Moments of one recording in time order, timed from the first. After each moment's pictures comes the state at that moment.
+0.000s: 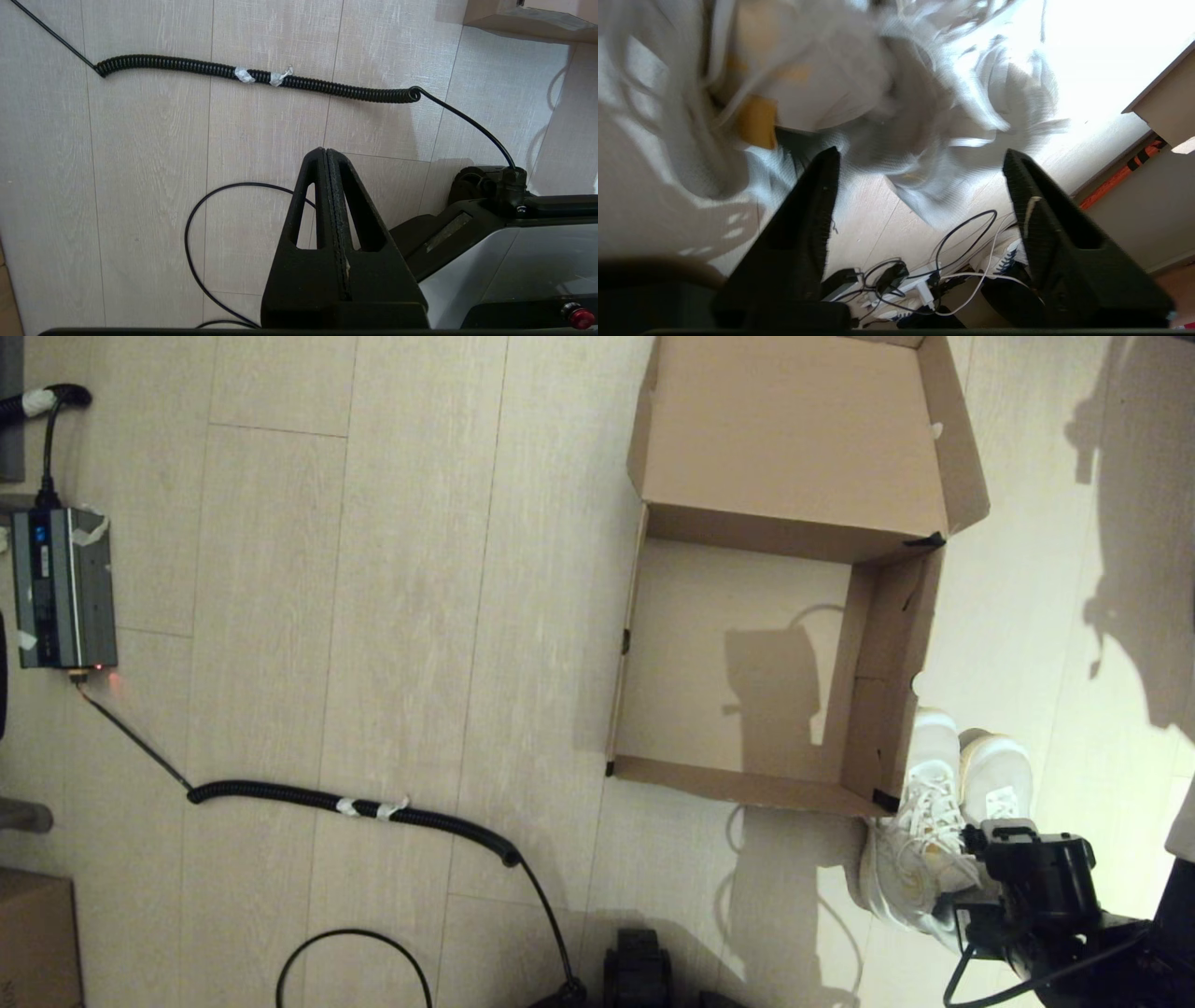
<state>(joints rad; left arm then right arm) 0.00 0.00 -0.01 0.03 0.00 -0.01 0.10 2.02 -0.18 -1.09 -0.56 0.03</state>
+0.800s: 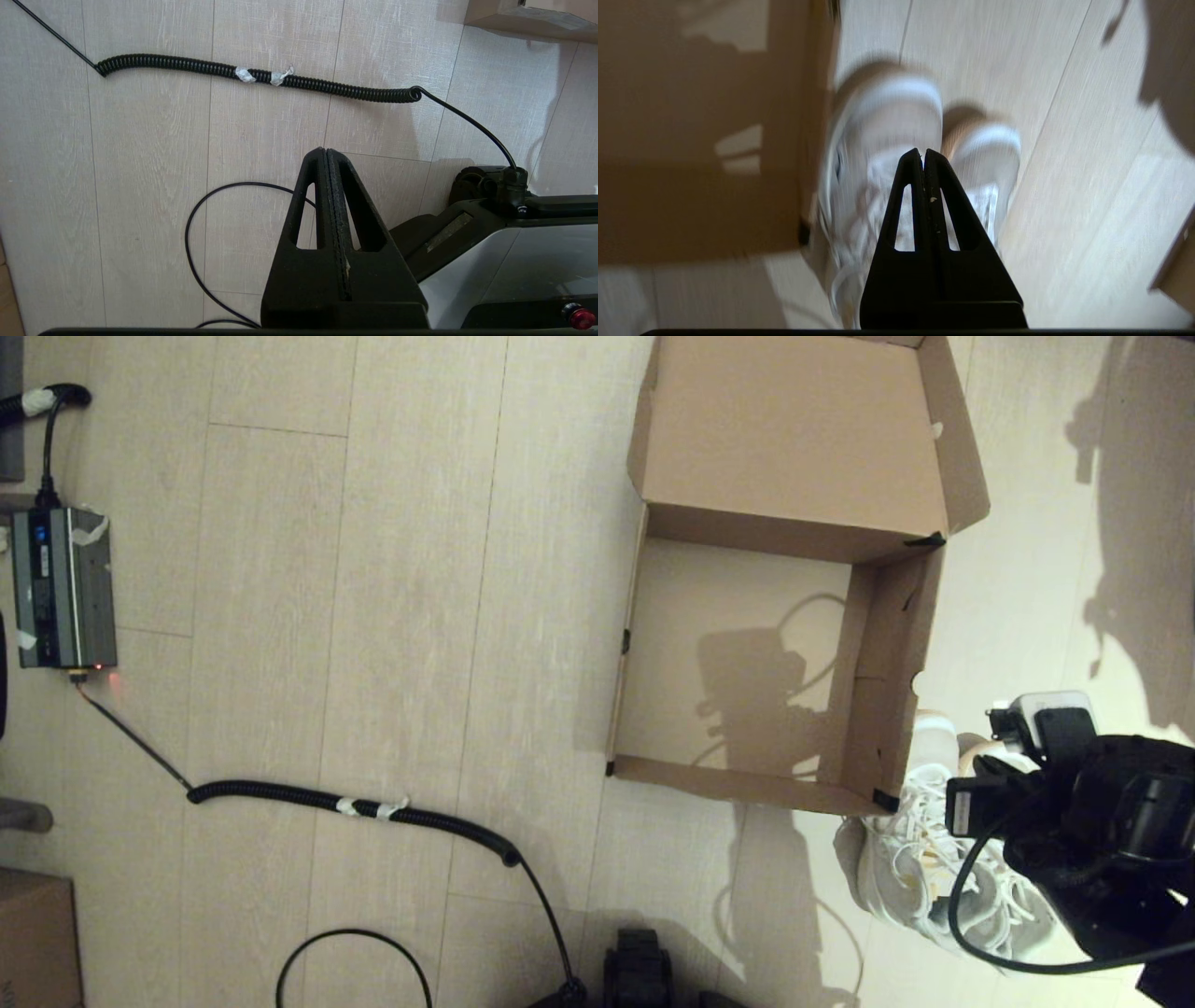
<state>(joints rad) 0.00 0.00 -0.01 0.03 0.00 -0.01 0.27 1.66 -0.31 -1.18 -0.57 -0.11</state>
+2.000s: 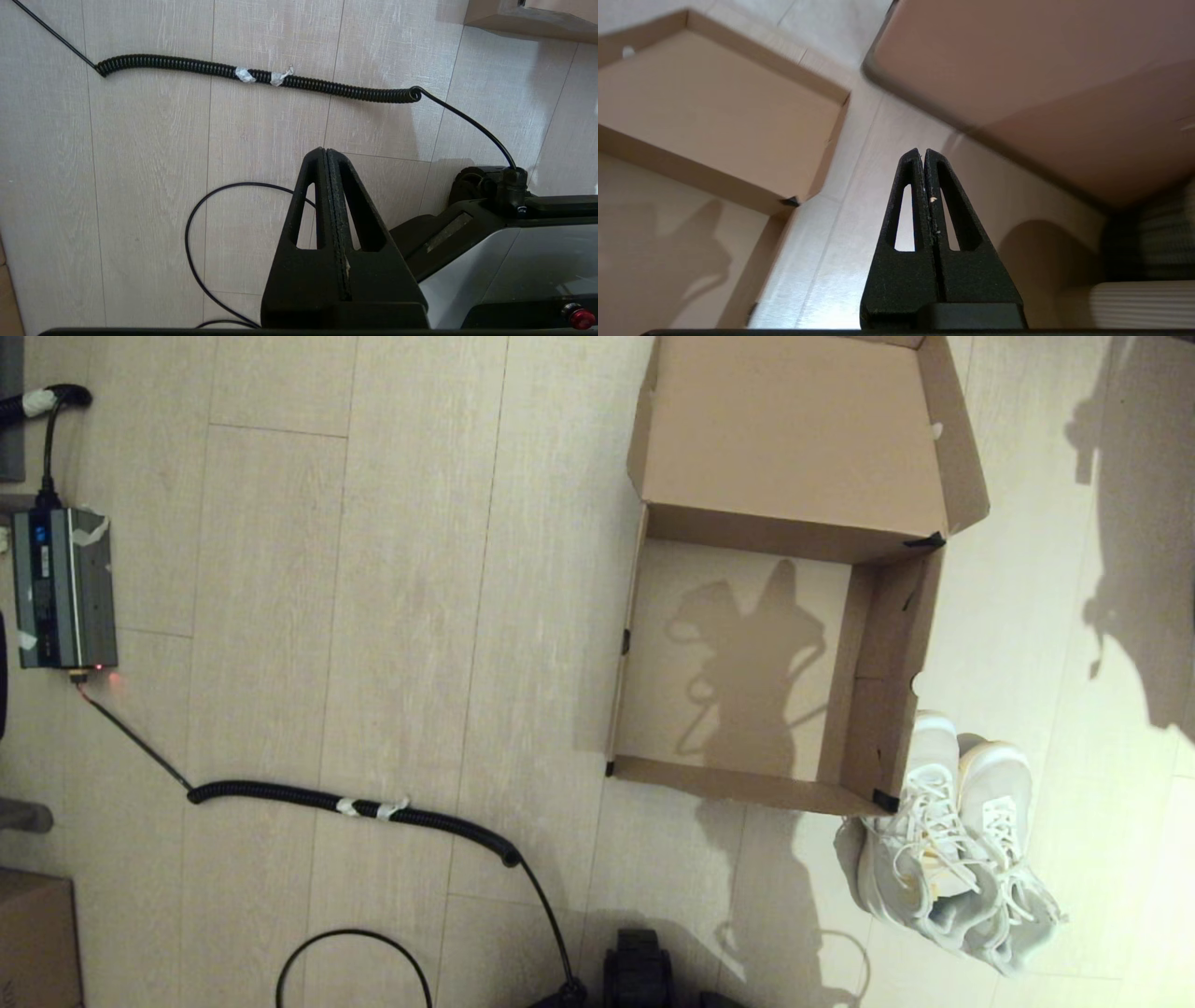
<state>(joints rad) 0.00 0.00 -0.01 0.03 0.00 -0.01 0.23 0.78 -0.26 -1.27 -0.26 -0.61</state>
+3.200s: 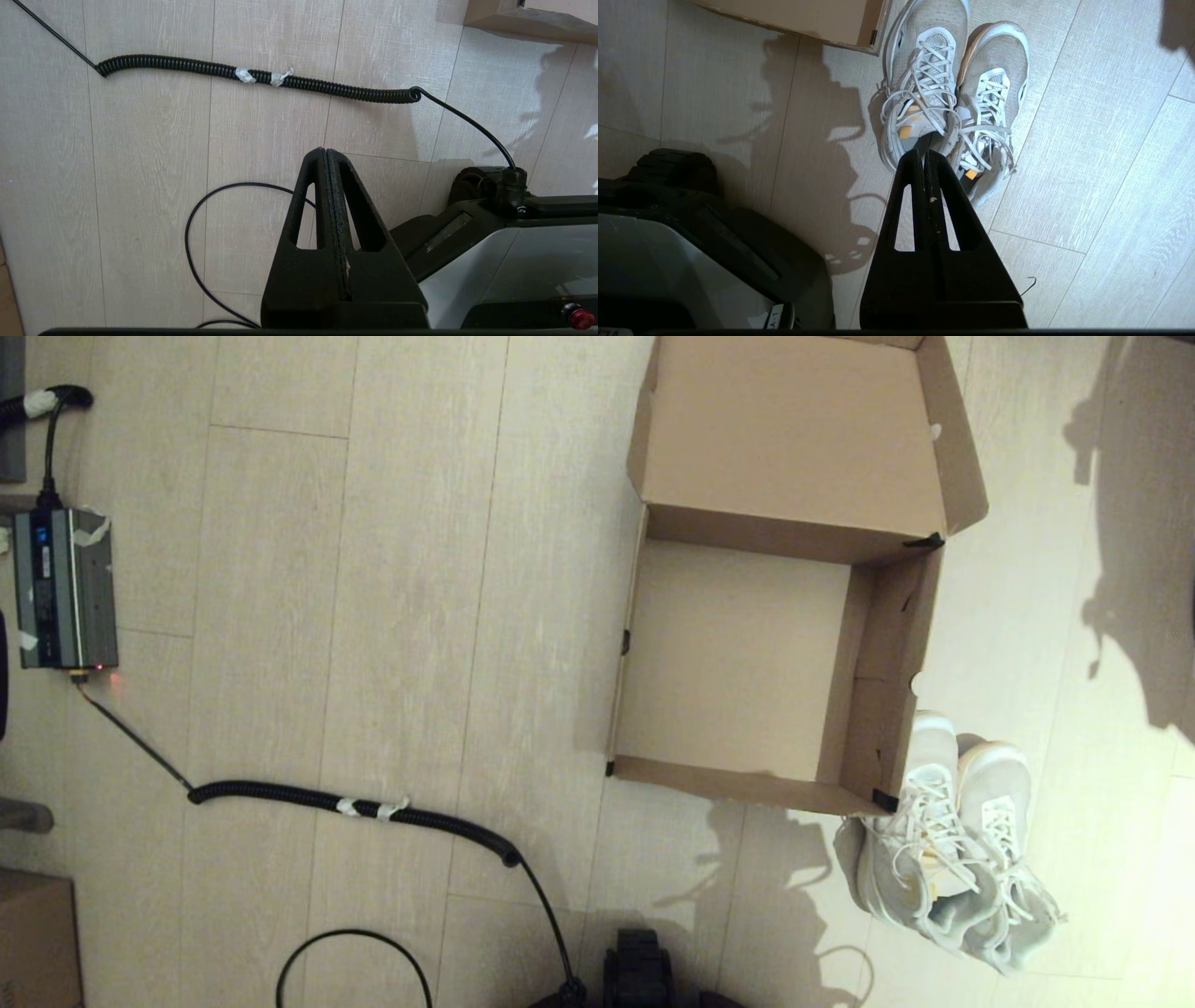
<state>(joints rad) 0.00 0.00 -0.01 0.02 0.00 -0.01 0.00 0.00 -0.02 0.05 0.02 -0.12</state>
